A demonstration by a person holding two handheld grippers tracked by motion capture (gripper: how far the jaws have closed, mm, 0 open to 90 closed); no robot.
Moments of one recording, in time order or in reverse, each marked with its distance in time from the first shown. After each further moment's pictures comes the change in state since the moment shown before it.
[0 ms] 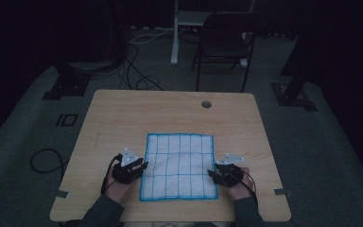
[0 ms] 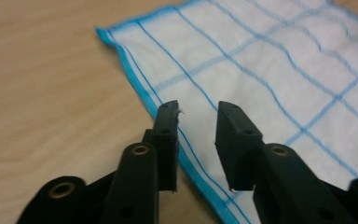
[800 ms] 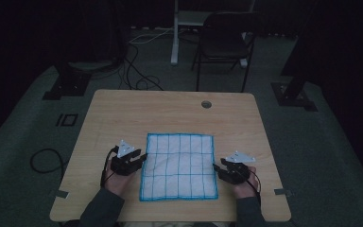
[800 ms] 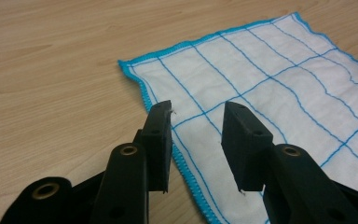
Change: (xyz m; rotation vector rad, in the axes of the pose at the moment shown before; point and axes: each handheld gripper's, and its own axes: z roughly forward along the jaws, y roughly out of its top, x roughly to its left) left arm 0.012 0.013 0.005 -0.035 0.006 -0.055; right arm -0.013 -0.001 -0.014 -0.111 -0.042 0.068
